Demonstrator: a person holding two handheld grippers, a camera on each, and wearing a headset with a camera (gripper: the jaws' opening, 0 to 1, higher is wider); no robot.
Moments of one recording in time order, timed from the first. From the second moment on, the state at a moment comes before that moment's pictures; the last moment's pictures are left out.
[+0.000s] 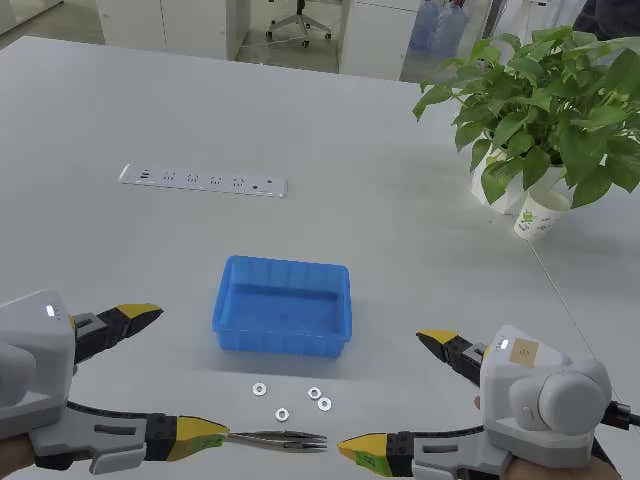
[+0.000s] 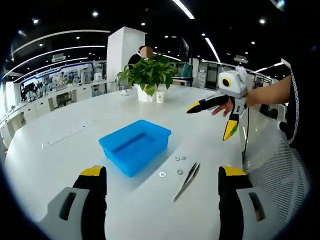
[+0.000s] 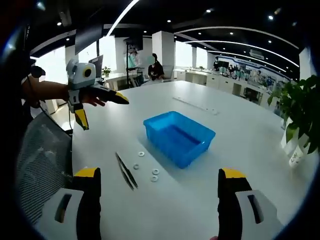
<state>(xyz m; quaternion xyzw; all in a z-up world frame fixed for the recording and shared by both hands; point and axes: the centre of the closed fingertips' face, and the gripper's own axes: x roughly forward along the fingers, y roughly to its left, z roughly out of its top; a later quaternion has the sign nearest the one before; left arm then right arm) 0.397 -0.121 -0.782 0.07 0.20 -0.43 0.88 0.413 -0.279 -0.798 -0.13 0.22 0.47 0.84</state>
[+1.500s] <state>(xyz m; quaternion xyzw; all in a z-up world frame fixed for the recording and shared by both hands) 0.393 -0.122 -0.779 0.08 0.19 -0.43 0.88 0.412 -0.281 -0.796 -0.15 0.22 0.48 0.84</state>
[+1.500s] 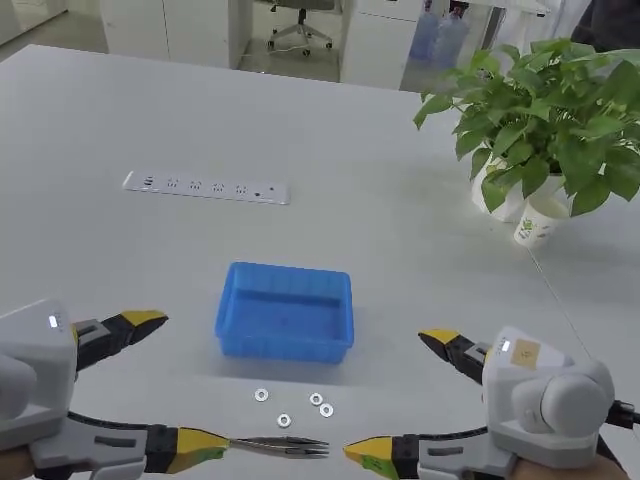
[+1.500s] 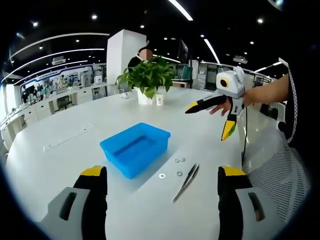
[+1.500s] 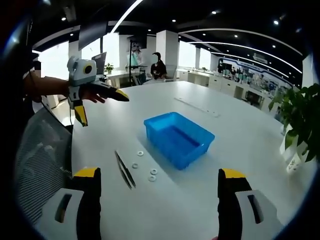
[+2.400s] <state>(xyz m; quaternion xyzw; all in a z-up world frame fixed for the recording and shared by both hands) 0.386 -0.124 -0.795 0.13 0.22 -0.46 0.85 0.410 -0.279 -0.805 -0.18 0.23 0.50 0.82</state>
